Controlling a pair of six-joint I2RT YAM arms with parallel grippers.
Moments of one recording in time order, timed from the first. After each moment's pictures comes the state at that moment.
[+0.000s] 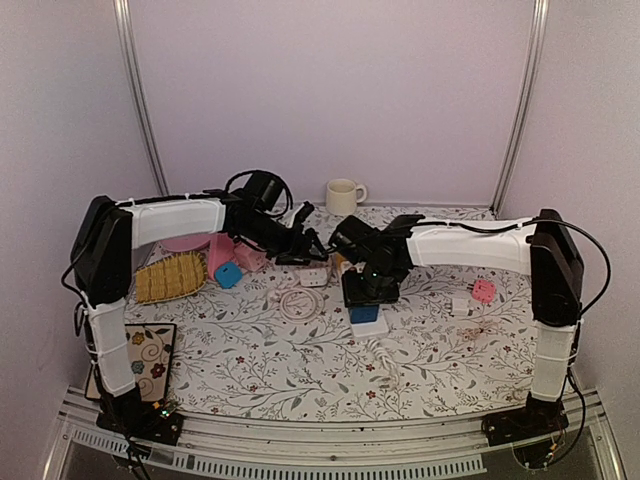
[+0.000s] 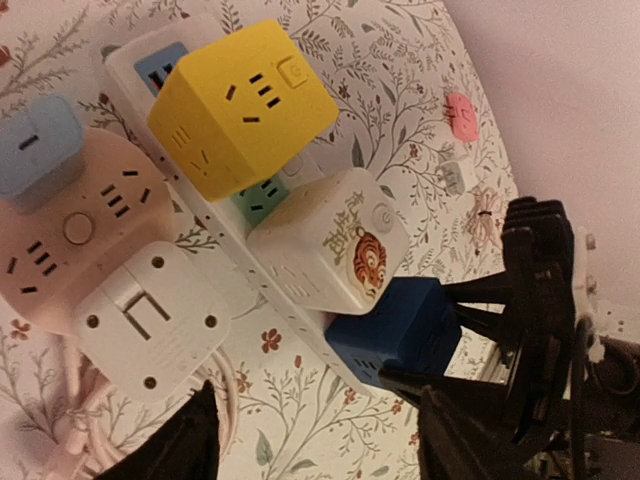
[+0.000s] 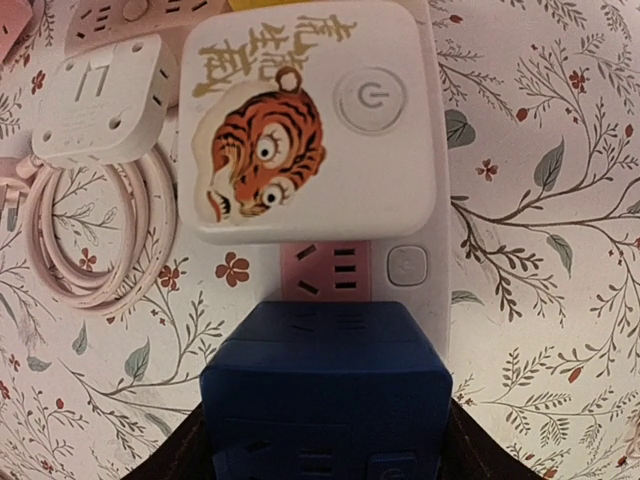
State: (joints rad) left arm -0.60 1.96 1.54 -0.47 0.55 -0.40; right arm 0.94 1.99 1.58 -0.84 0.22 0.77
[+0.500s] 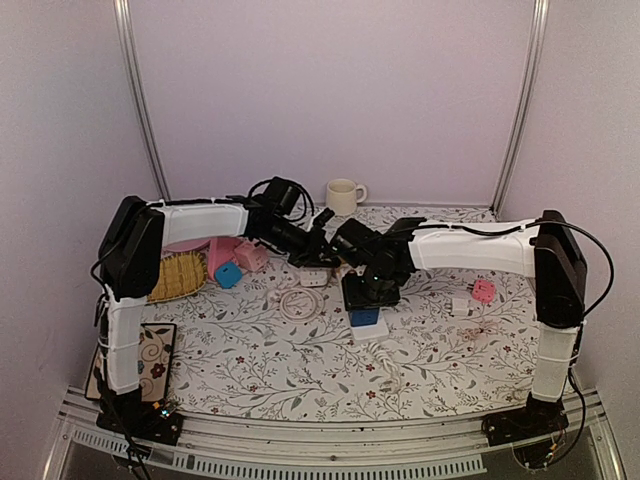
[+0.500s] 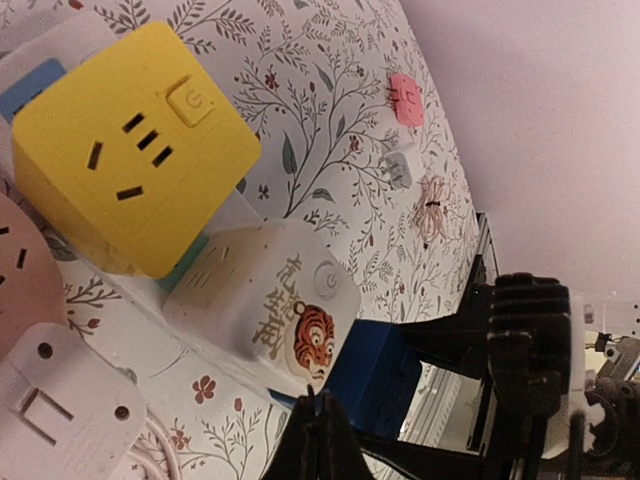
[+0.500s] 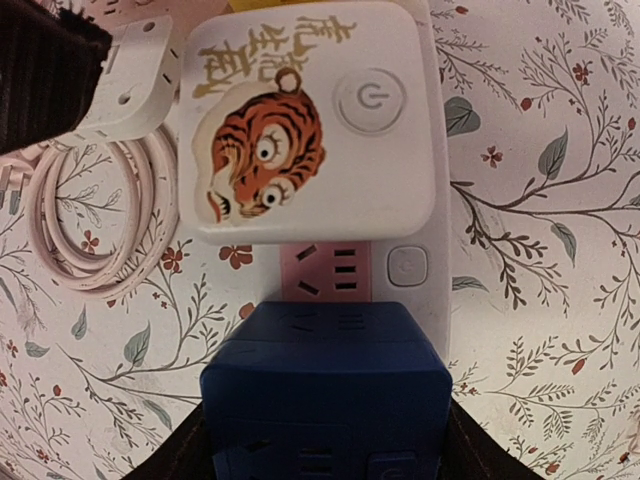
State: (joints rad) left arm -0.63 2.15 1.68 -0.40 0.75 -0.44; right arm 0.96 1.96 1.53 -0.82 0.21 0.77
